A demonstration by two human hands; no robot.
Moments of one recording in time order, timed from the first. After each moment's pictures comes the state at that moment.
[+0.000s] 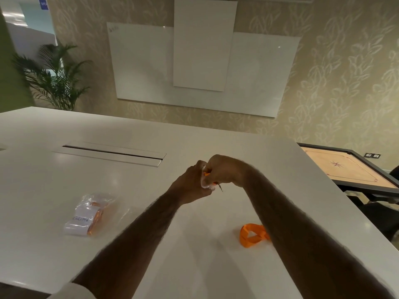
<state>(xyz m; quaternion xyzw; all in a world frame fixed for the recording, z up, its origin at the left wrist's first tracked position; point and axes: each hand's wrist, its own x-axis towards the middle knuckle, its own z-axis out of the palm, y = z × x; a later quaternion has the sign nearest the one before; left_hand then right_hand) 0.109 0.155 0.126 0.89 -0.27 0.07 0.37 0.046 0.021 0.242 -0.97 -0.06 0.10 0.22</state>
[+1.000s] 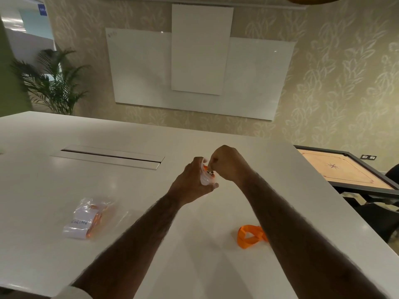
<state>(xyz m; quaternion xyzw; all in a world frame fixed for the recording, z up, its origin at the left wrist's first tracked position) 0.099 0.148 0.138 0.87 -0.27 0.13 0.40 0.042 0.014 0.250 -0.98 -0.01 -0.11 0.17</state>
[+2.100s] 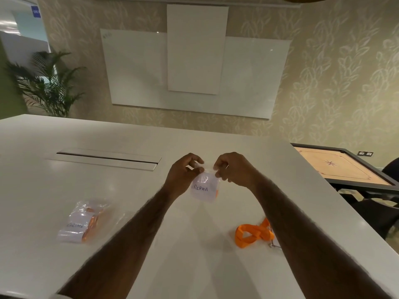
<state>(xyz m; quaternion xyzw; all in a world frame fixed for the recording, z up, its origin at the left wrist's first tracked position) 0.105 0.153 0.154 0.79 -0.22 0.12 0.56 0.050 -0.039 0.220 -0.94 -0.05 -0.05 0.34</state>
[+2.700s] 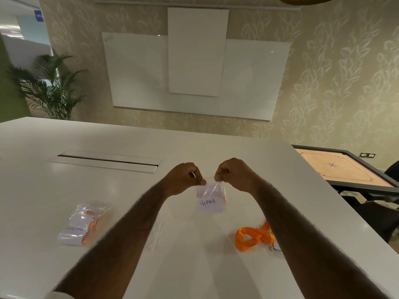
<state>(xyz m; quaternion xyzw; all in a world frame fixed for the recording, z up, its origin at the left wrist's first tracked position) 0.108 0.165 0.171 0.85 -0.27 -0.01 0.44 0.060 -0.047 0.206 -0.95 -0.09 -0.07 0.29</state>
